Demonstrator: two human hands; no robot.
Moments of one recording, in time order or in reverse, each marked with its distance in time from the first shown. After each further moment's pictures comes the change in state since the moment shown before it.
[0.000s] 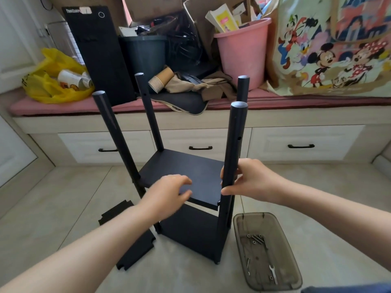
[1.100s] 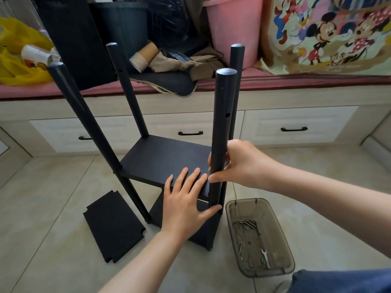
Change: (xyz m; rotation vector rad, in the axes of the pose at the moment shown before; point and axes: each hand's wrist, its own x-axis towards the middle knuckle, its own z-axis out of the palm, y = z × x) left_hand 0.000 0.019 0.119 0.116 0.340 0.118; right_hand 0.009 -0.008 0.003 -0.048 0.031 -0.016
